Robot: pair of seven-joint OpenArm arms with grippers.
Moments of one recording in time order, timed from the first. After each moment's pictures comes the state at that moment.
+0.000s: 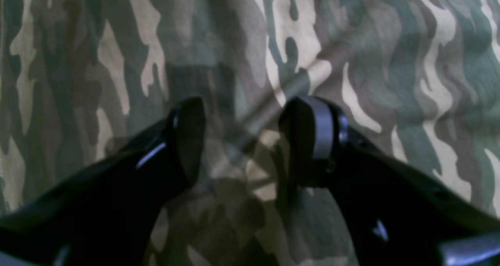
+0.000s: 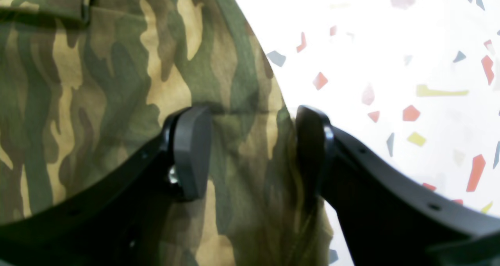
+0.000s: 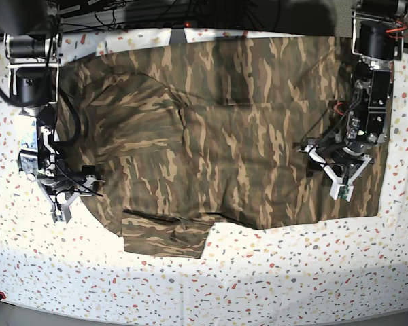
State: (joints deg) left arm -6.8 -15.6 4.2 70.6 -13.1 -12.5 31.2; right arm 21.1 23.9 -0.3 52.3 14.0 21.3 -37.1
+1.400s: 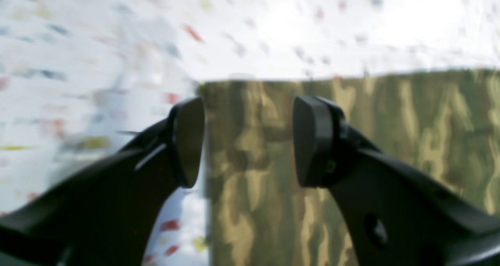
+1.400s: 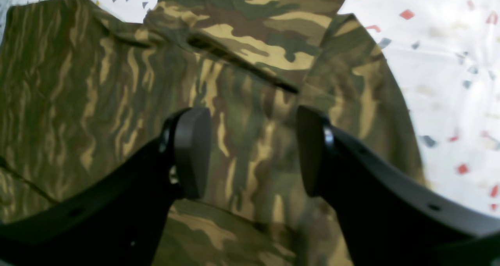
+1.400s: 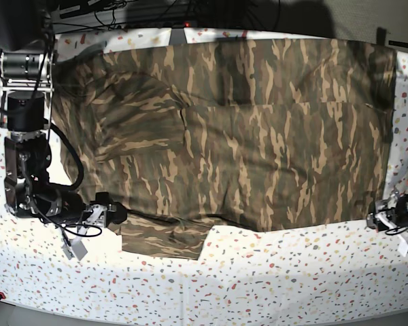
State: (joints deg) left arm -44.3 -28.9 4.3 22.2 -25.5 -30.9 29.2; right arm 28.8 23.8 -0.6 61.8 41.7 32.9 -57.9
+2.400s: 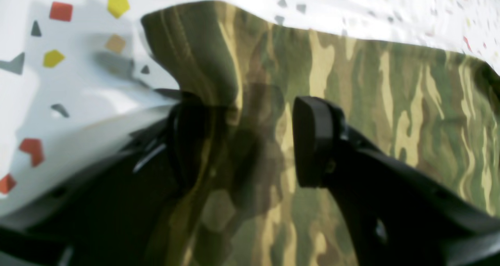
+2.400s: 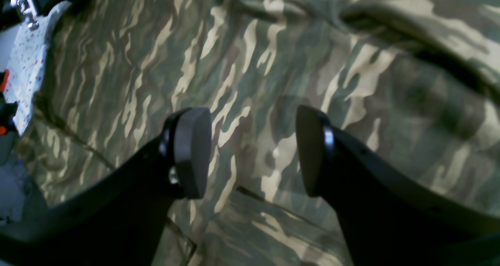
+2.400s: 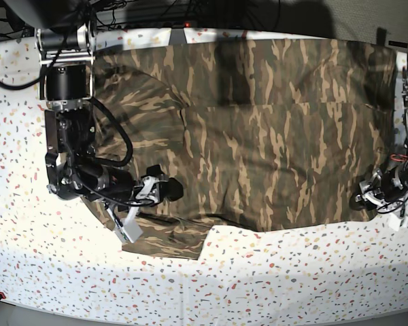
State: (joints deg) left arm -38.9 -26.7 4.0 17.5 -33.7 -39.6 27.3; right arm 19.4 13.7 -0.6 75.0 41.7 33.8 -60.8
